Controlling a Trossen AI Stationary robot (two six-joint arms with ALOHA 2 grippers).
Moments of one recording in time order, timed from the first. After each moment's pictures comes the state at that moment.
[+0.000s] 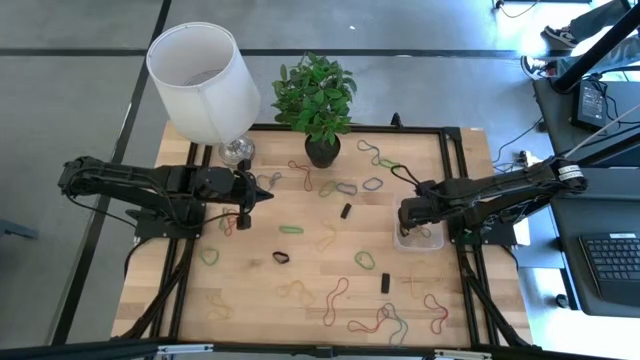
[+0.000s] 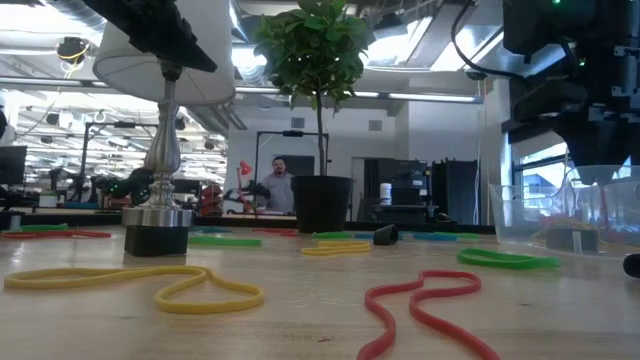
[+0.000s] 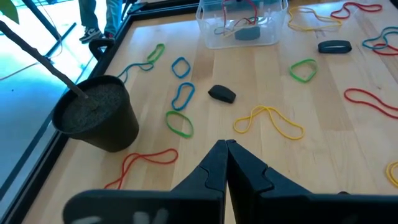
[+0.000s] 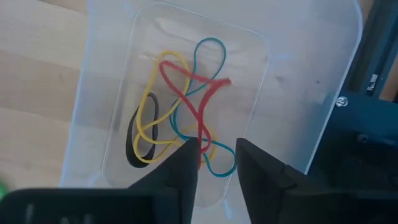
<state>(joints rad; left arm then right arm) -0.04 0.84 0.69 -0.39 -0.22 0.04 0.13 1.15 0.75 -1.18 0.16 1.46</state>
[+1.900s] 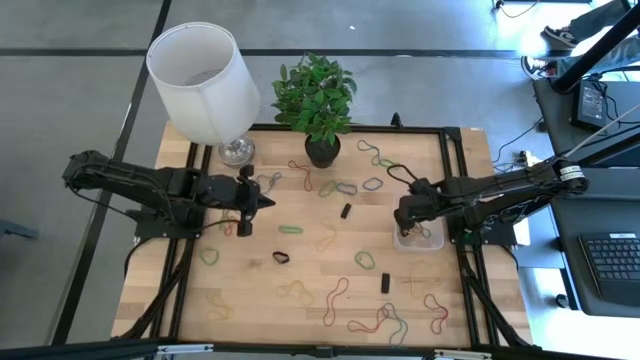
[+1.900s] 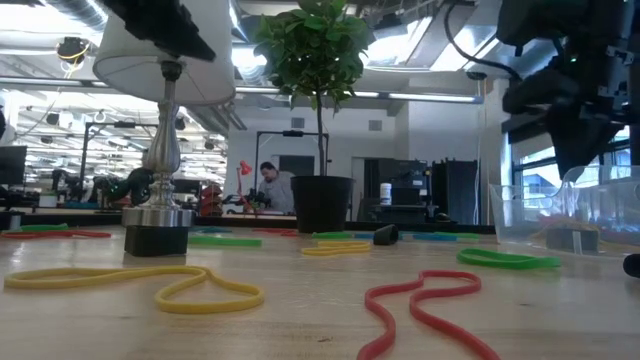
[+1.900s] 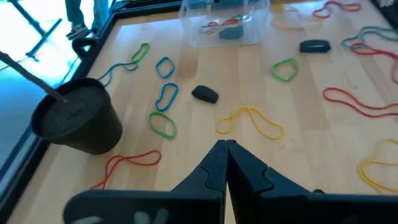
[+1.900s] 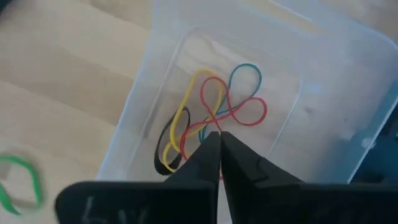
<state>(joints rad) -0.15 0.91 0.77 -0.45 -0.27 -0.02 0.12 1.14 0.75 -1.09 0.22 1.27</state>
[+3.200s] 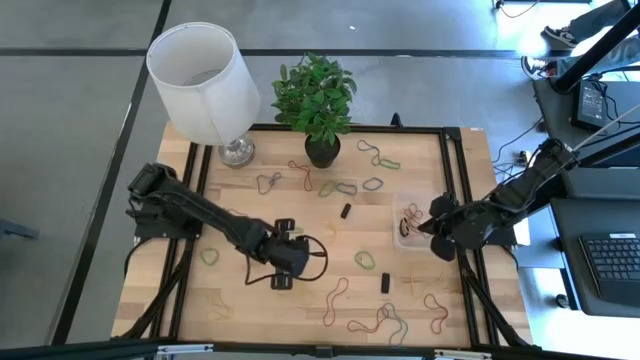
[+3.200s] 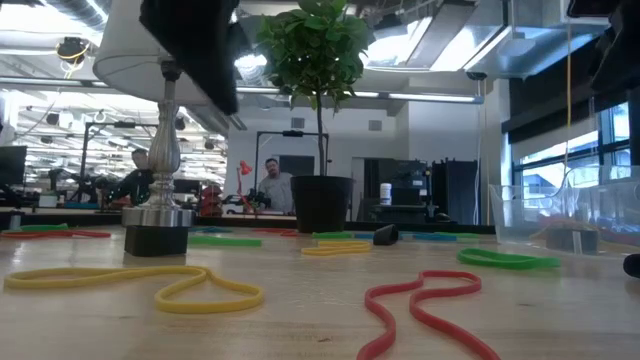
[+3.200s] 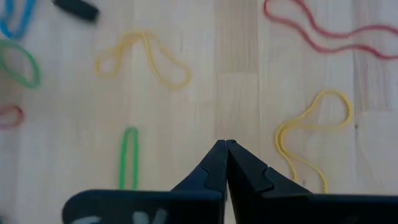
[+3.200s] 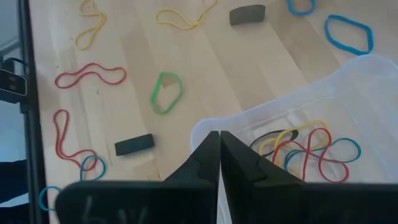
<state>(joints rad) -0.41 1.72 1.33 -0.81 -0.23 -0.40 0.67 0.76 0.75 -0.99 0.45 0.99</state>
